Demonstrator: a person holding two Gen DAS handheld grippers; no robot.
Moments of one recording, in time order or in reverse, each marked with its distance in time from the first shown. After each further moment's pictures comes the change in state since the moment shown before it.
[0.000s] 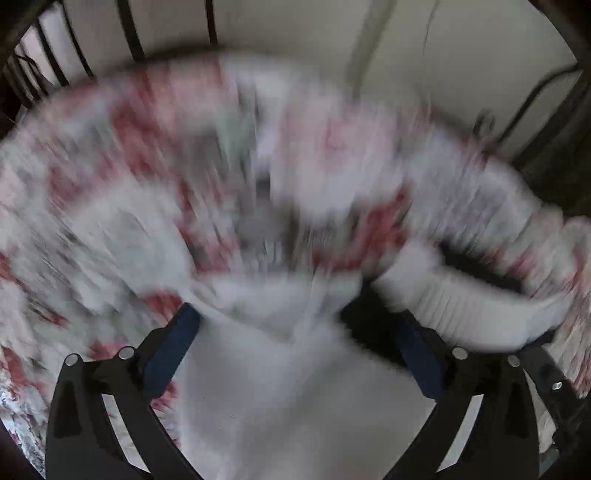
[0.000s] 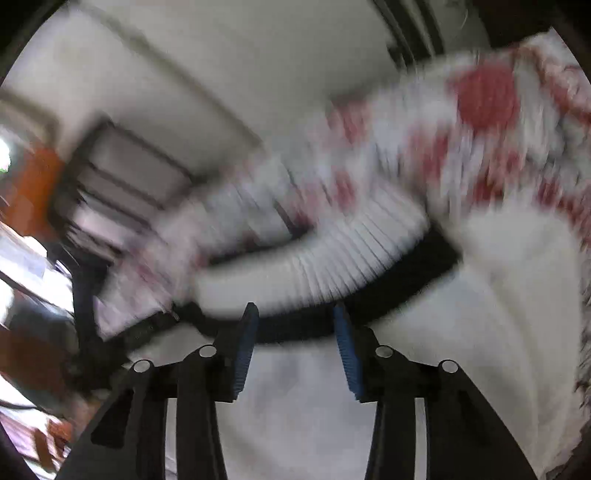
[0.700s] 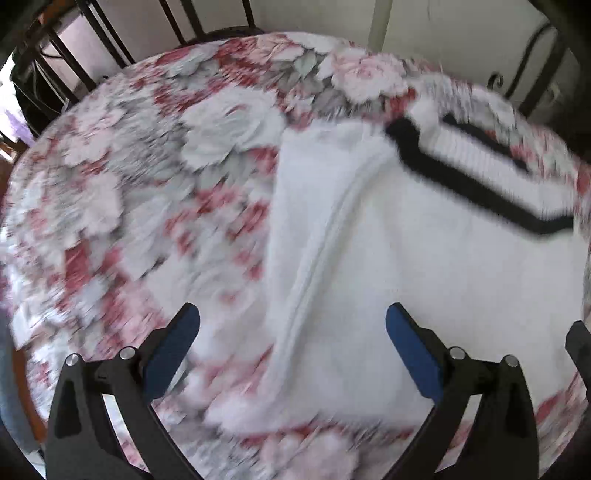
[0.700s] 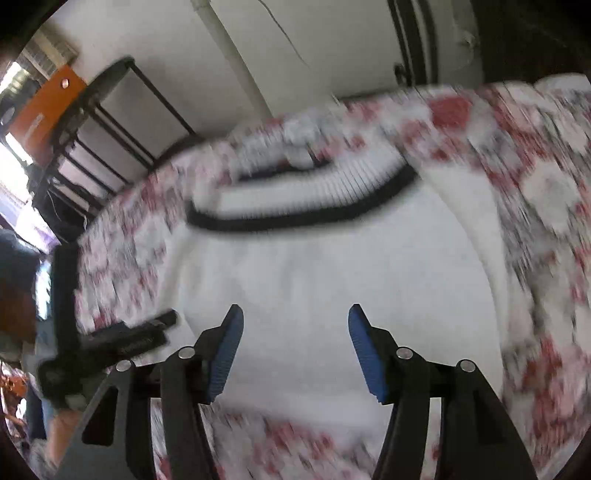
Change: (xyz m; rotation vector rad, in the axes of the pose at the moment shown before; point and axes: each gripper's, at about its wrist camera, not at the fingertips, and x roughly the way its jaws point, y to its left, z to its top) left arm -0.074 0.016 -0.104 0.045 0.021 0.210; right arm -0.074 0.056 -0.089 -0.148 0.010 -0.163
